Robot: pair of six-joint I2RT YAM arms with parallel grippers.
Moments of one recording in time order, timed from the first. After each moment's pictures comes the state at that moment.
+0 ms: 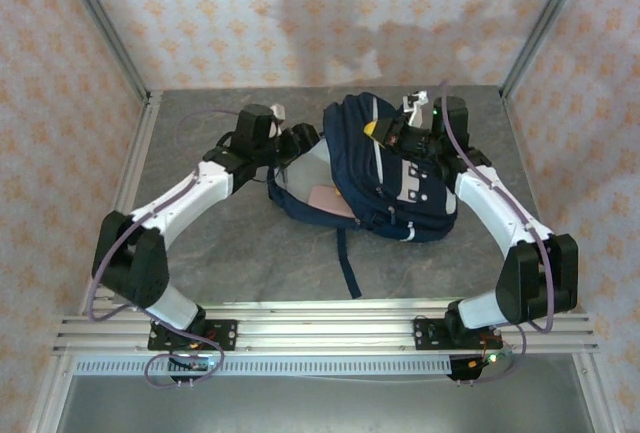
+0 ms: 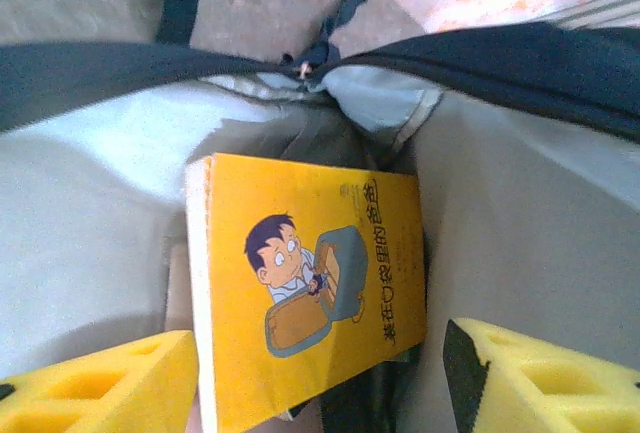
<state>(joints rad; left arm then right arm) -0.40 1.54 1.19 -0.22 0.30 -0.92 0.22 1.42 1.11 -0.07 -0.73 0.85</state>
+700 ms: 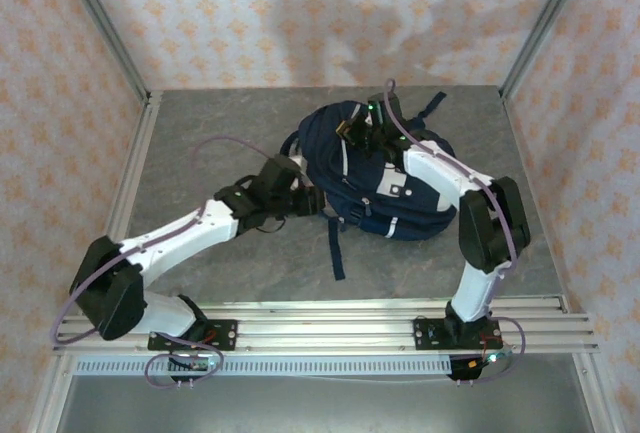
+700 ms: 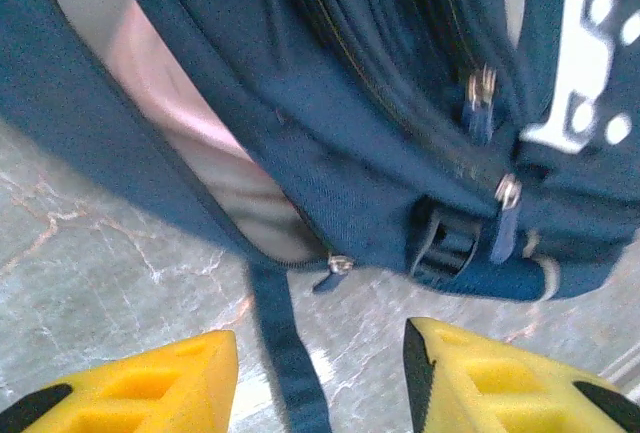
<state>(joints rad) -0.72 1.46 0.97 -0.39 0.04 -0.72 0.42 1.84 1.39 -0.19 -0.23 1.09</state>
